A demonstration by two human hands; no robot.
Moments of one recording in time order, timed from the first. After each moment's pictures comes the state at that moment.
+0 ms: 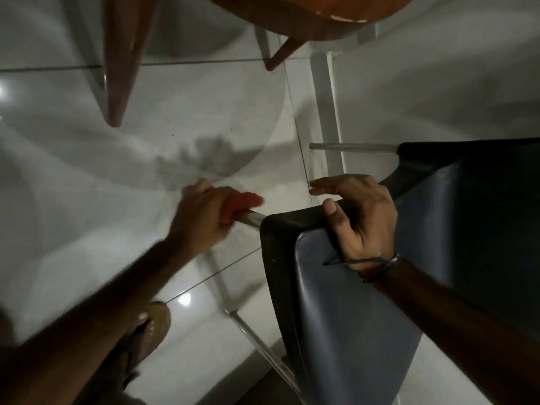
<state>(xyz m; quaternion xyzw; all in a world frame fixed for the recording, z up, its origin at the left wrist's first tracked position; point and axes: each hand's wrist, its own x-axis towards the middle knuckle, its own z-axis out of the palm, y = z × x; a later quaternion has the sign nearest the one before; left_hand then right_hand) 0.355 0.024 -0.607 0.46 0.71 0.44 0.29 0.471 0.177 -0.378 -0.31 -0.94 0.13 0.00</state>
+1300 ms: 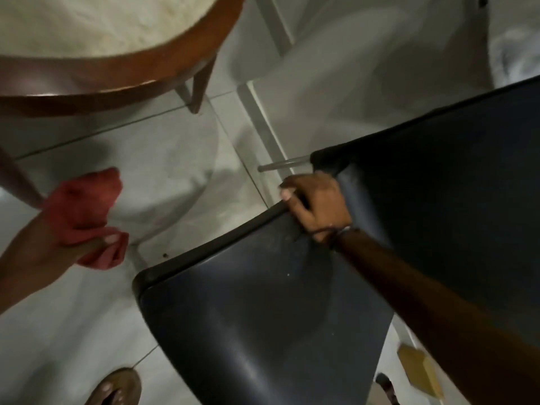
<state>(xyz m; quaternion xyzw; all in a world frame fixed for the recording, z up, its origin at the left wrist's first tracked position) 0.265 0.063 -0.594 0.21 0.53 0.55 0.61 0.540 0.305 -0.341 -0.39 -0.91 0.11 -0.09</state>
